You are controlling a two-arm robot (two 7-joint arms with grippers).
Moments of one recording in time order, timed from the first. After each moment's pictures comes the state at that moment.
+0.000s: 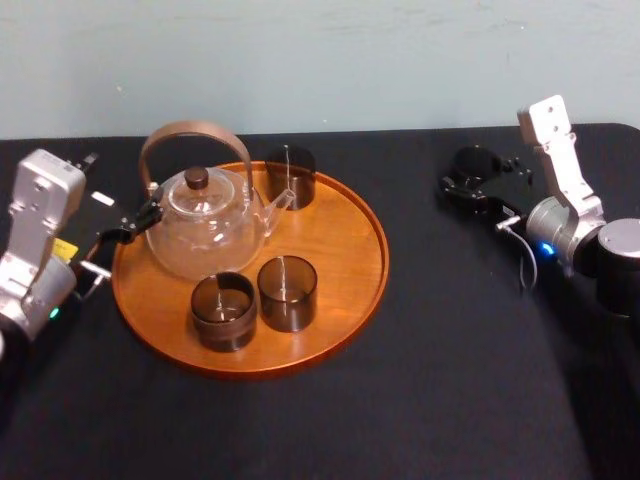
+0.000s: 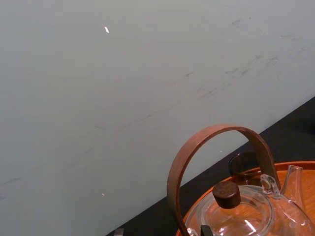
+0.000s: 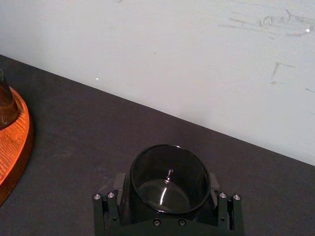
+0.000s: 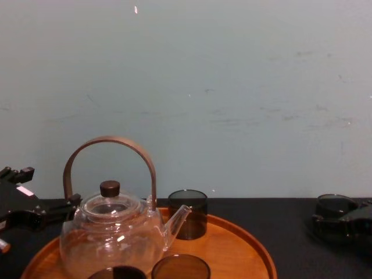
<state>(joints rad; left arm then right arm) -0.20 0.60 0.45 -1.41 -0.25 -0.12 0.03 0.57 0.24 -0.23 -0.77 0.08 -0.03 0.35</state>
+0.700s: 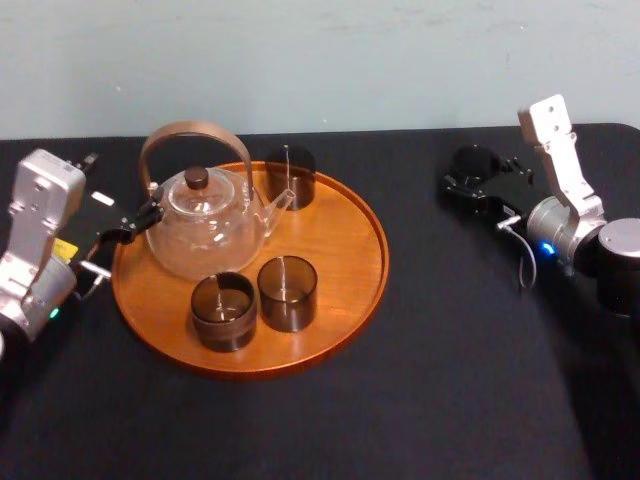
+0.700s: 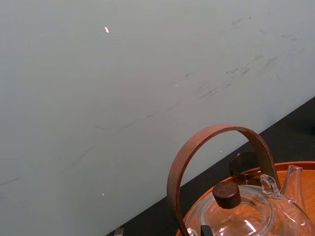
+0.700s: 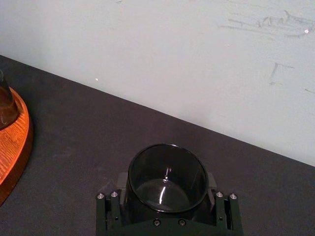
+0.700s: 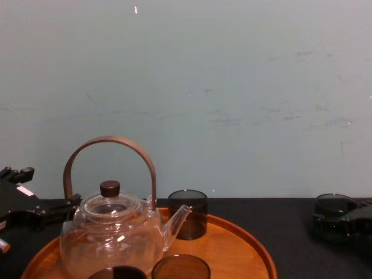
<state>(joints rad) -0.20 0.60 0.45 -1.41 -0.25 -0.12 0.03 0.57 0.24 -0.23 -0.77 0.08 -0.03 0.35</state>
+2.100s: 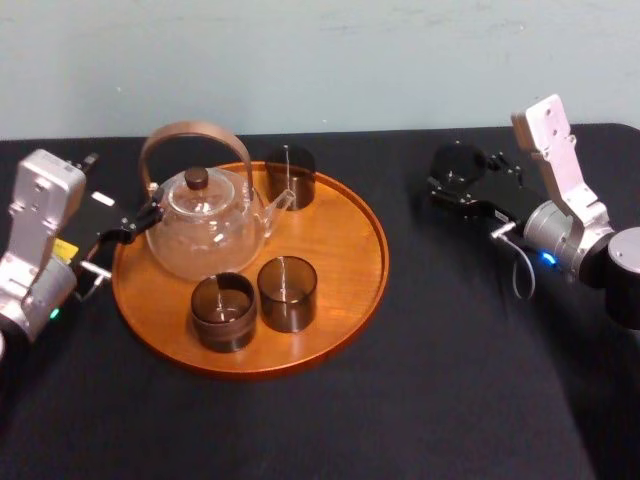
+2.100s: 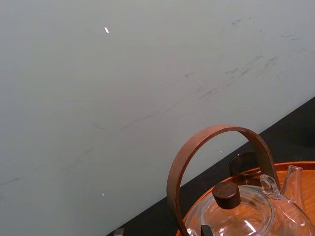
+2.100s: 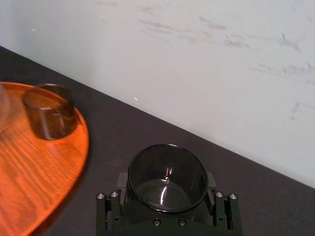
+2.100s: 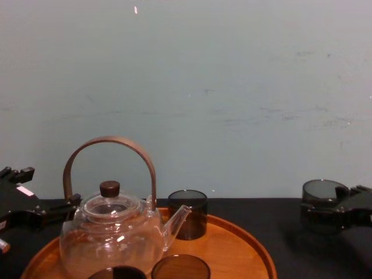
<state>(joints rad) -0.20 0.60 0.45 -1.41 -0.25 -0.12 0.03 0.40 0.30 -0.25 -1.11 0.10 0.06 0.37</state>
